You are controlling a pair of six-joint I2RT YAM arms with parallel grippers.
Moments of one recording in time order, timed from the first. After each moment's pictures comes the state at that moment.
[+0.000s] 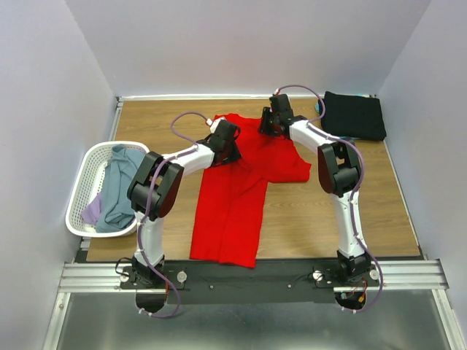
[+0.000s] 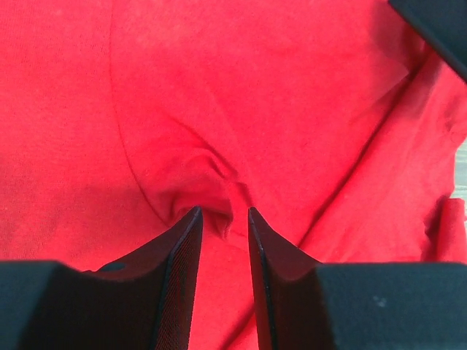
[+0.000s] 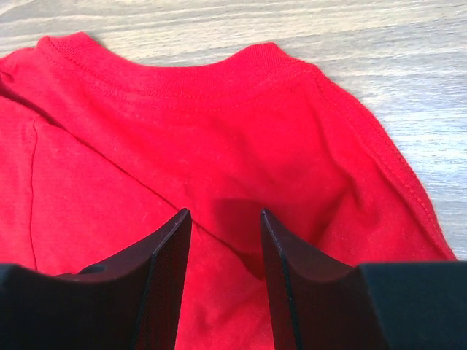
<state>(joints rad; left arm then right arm) -0.53 2.00 1.34 -0.16 -0.08 -0.81 0.37 2.35 1.85 -0.23 0.03 0.44</state>
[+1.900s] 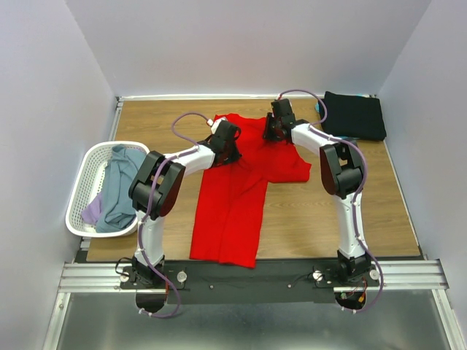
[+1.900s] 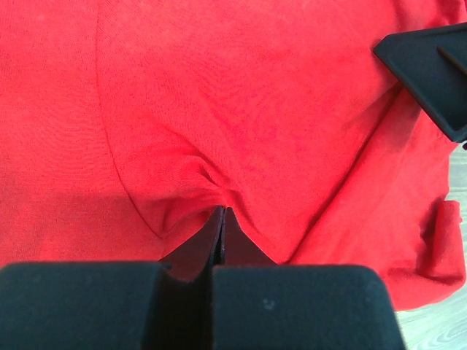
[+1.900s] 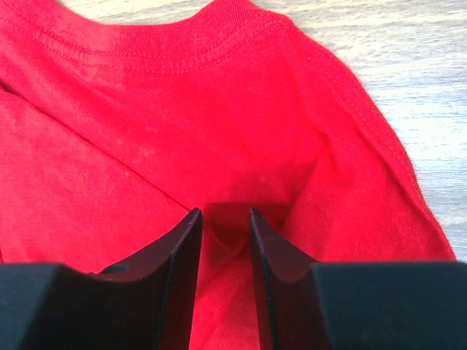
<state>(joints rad) -0.53 2.01 1.33 -0.12 -0.07 -0.81 0.37 2.30 1.74 -0.21 0.05 0.43</state>
